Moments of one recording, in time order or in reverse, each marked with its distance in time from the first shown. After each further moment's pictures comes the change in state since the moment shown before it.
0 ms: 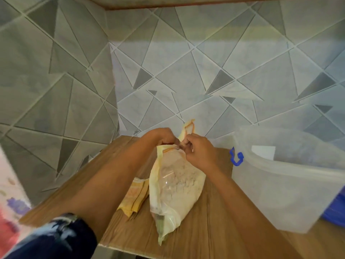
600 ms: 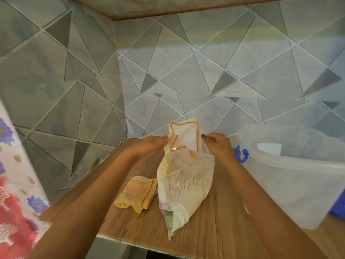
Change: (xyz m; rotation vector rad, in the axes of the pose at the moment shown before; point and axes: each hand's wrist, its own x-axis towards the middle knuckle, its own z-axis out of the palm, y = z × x) left_hand -0.089 -0.050 -0.001 -0.389 0.137 0.133; right_hand 0.011 0.036 -0.009 0.251 0.045 0.409
